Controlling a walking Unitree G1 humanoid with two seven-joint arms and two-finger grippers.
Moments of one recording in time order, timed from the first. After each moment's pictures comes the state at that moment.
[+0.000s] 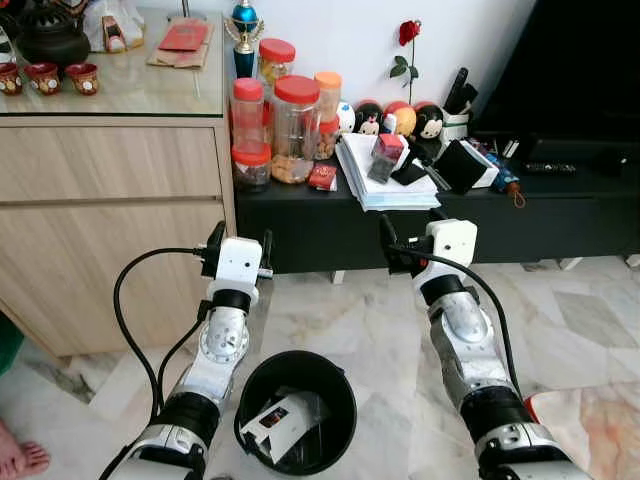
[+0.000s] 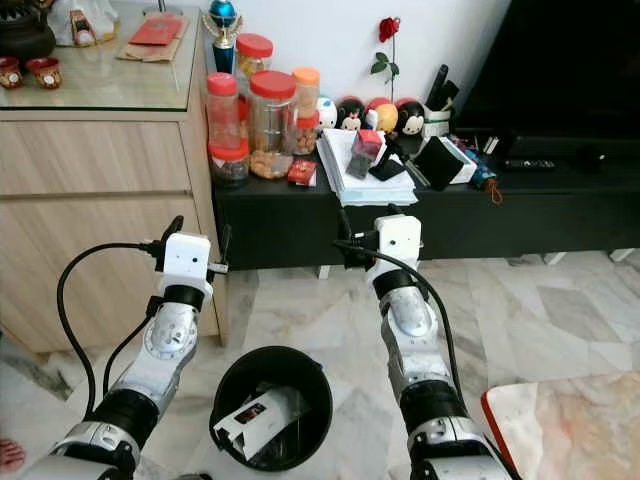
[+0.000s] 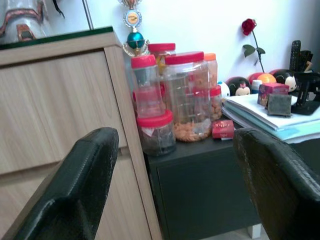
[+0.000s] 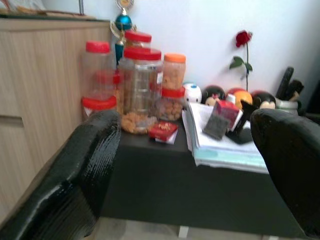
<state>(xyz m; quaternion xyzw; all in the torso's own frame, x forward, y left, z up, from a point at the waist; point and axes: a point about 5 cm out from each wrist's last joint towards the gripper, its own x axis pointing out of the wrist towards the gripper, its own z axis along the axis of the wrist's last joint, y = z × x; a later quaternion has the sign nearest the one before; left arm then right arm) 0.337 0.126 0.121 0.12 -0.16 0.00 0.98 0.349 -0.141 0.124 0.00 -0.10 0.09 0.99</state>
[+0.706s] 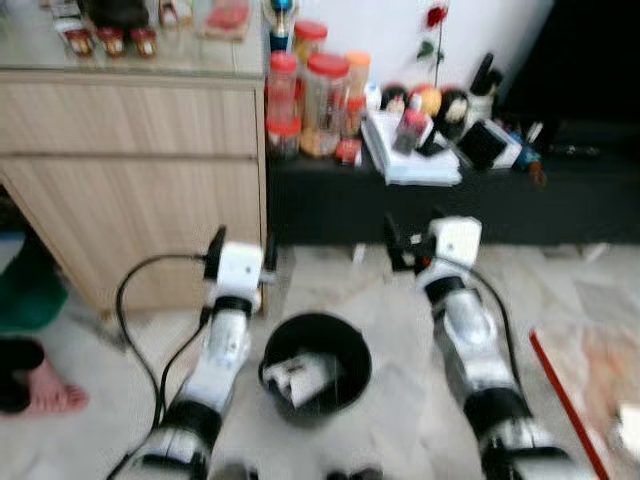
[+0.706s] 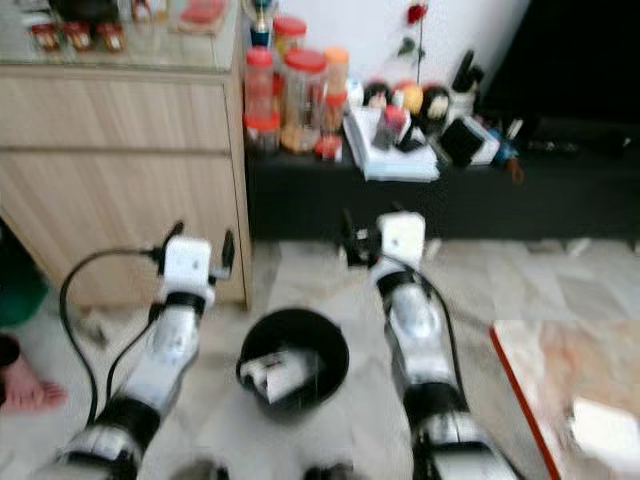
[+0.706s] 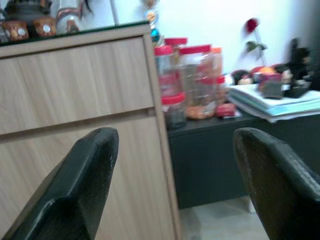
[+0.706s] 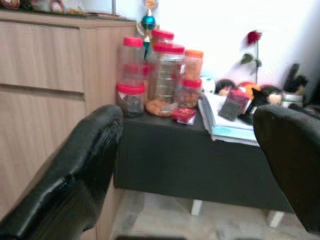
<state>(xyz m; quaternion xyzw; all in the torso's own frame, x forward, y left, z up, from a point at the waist) 0.334 0.125 0.118 0.11 -0.16 0.00 0.98 0.349 -0.143 0.124 0.00 -0.10 0.09 0.99</state>
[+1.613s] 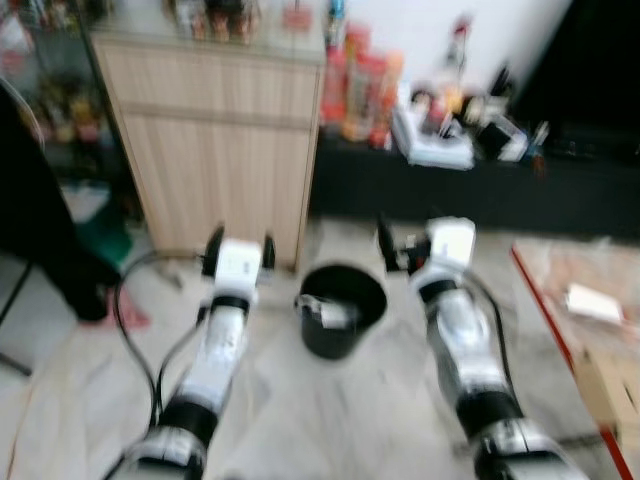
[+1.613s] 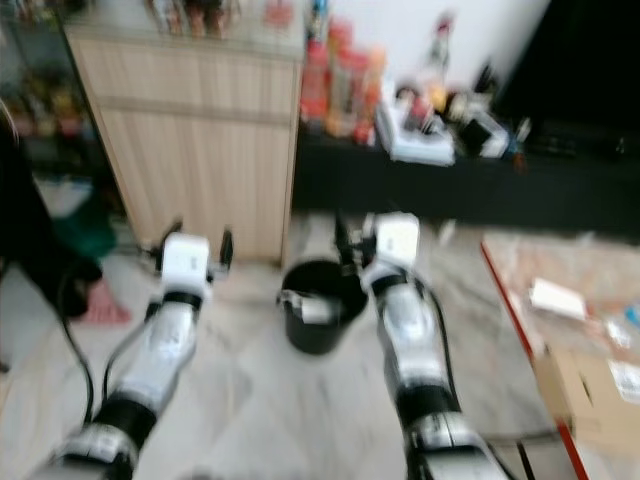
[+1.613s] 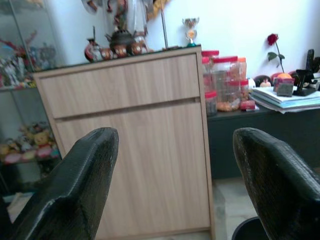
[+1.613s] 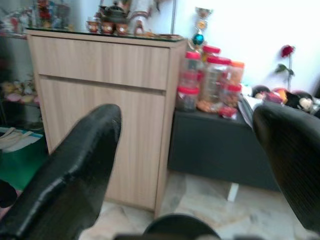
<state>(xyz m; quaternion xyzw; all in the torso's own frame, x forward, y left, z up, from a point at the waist) 0.335 0.127 0.122 0.12 -0.16 0.00 0.98 0.349 -0.135 0.124 0.01 -0.10 0.10 0.99</state>
